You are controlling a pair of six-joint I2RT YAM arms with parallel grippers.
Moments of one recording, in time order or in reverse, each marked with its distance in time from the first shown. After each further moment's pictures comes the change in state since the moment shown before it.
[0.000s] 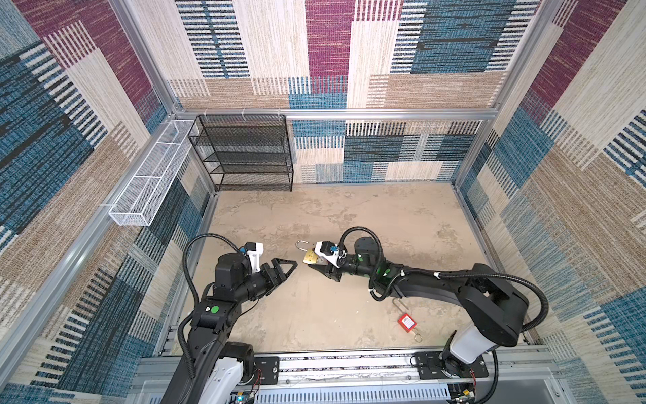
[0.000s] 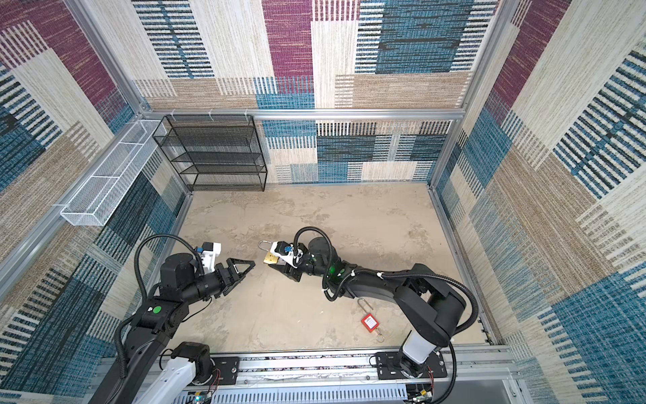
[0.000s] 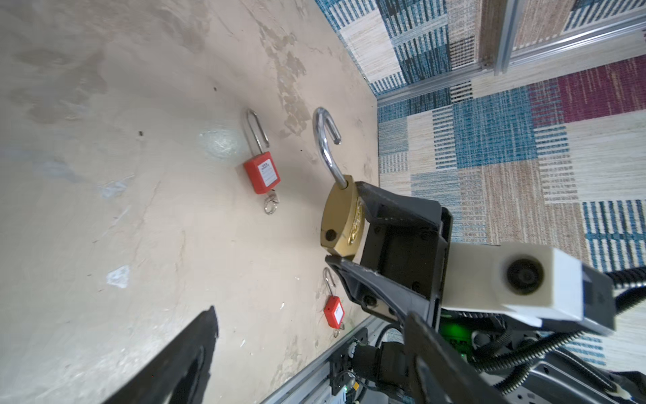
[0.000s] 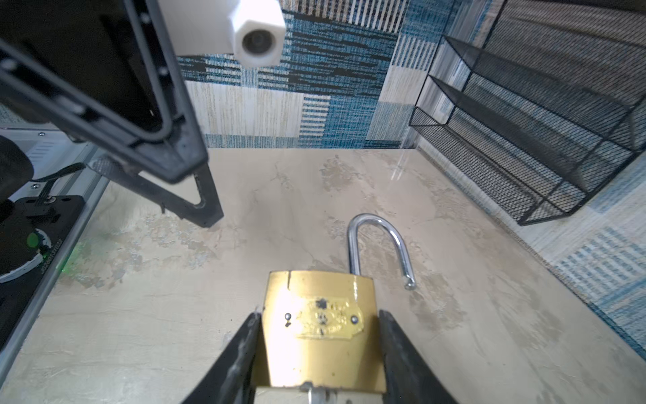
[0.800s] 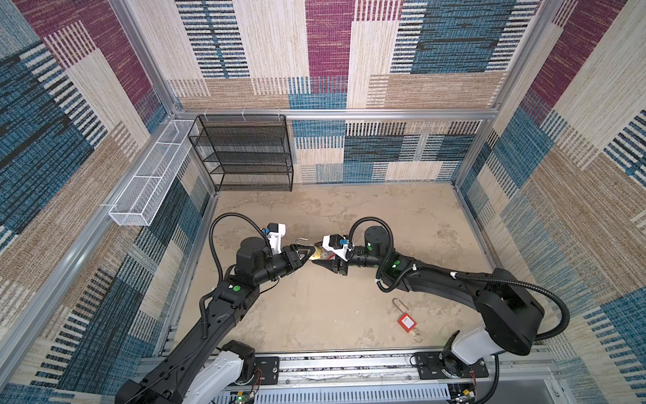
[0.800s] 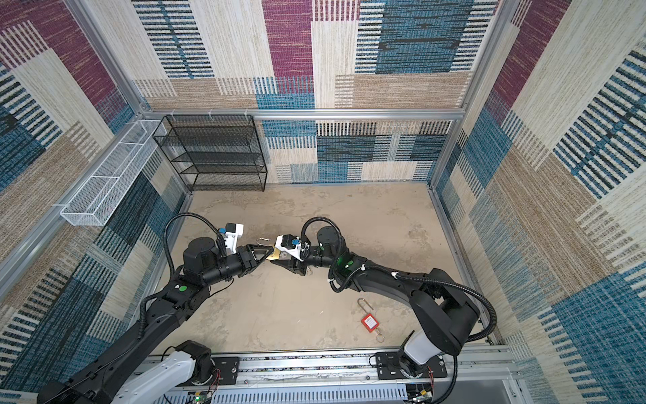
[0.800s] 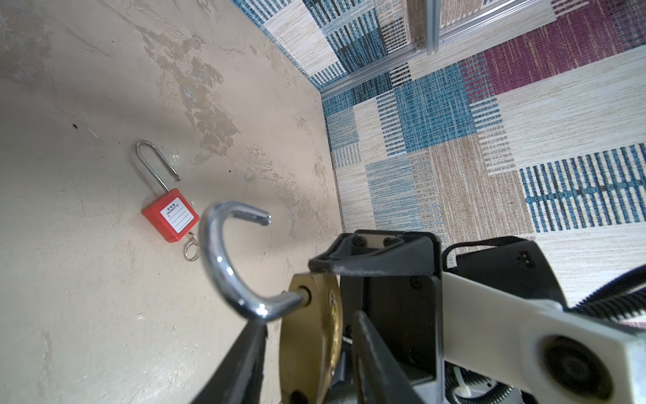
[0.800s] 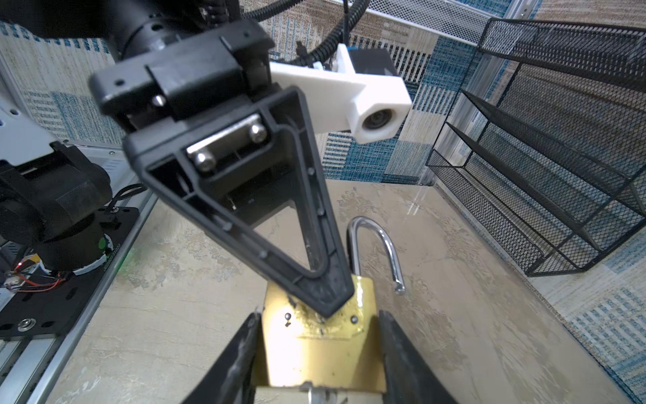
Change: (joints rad) left arm -0.181 0.212 0.023 0.396 -0.047 -0.083; right arm -0.066 -0.062 0.050 -0.070 -0.205 -0.014
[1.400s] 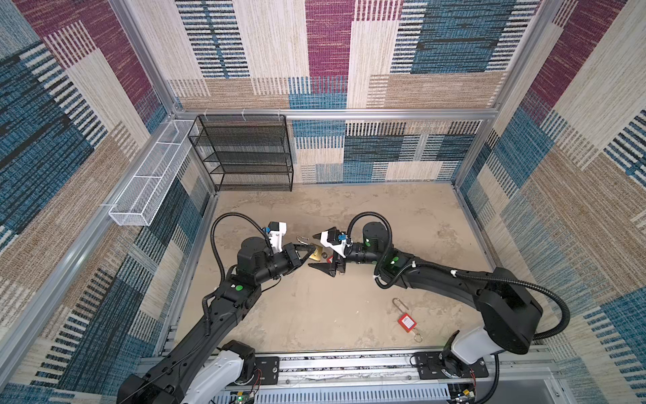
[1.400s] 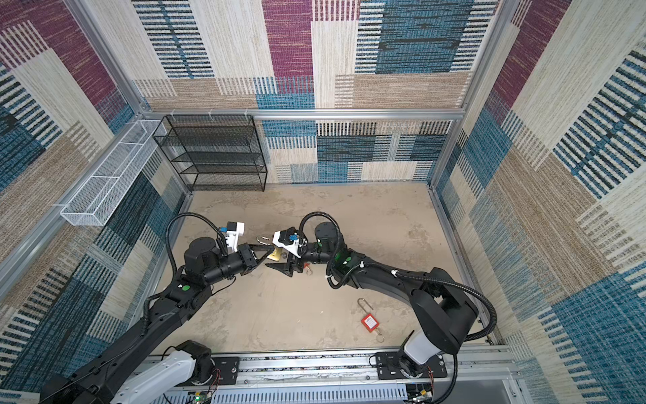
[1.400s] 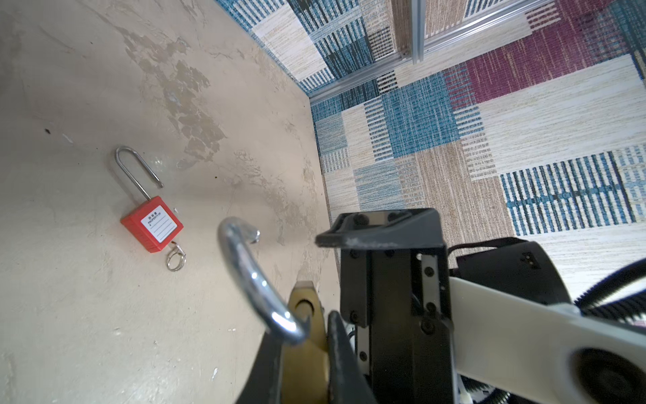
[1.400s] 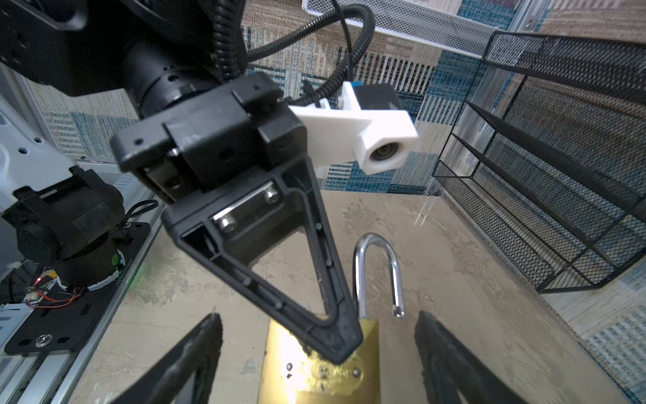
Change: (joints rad) left arm -0.003 0.010 -0.016 0.093 0.001 -0.047; right arm -0.007 -0.010 0.035 -0.006 -0.011 0.040
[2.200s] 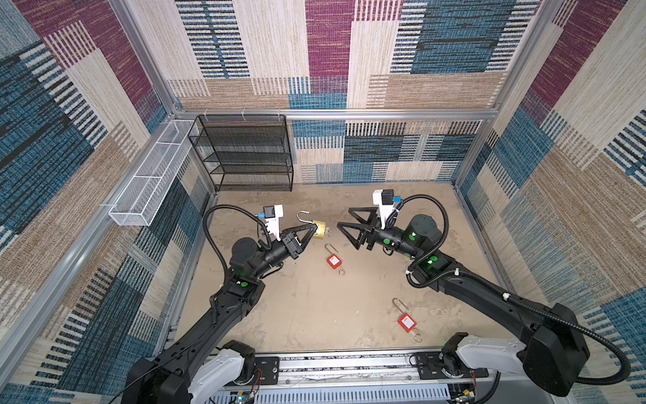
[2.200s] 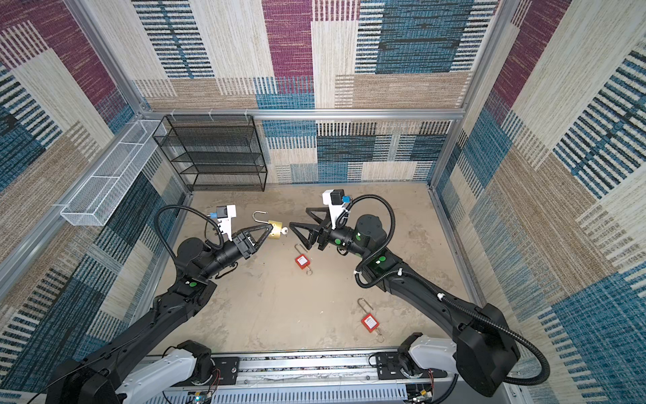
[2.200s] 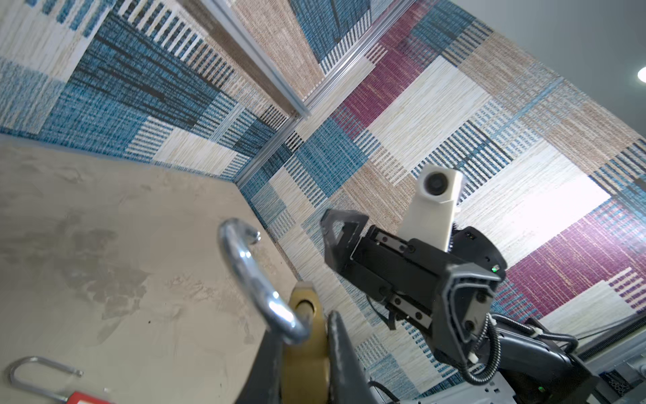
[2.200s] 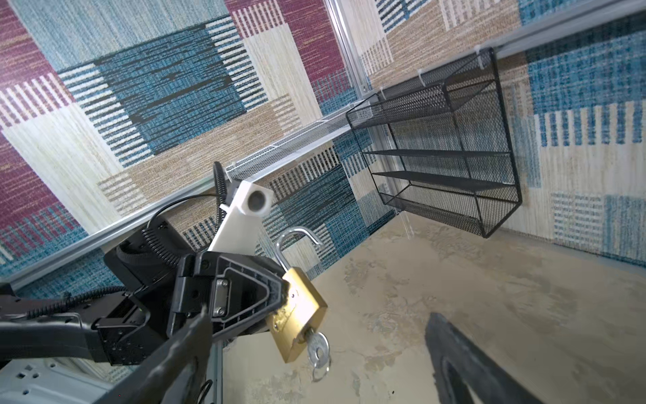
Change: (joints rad) left arm 0.003 0.101 -0.023 0.607 0.030 0.120; right arm -0.163 -0.264 -0.043 0.020 0.098 0.780
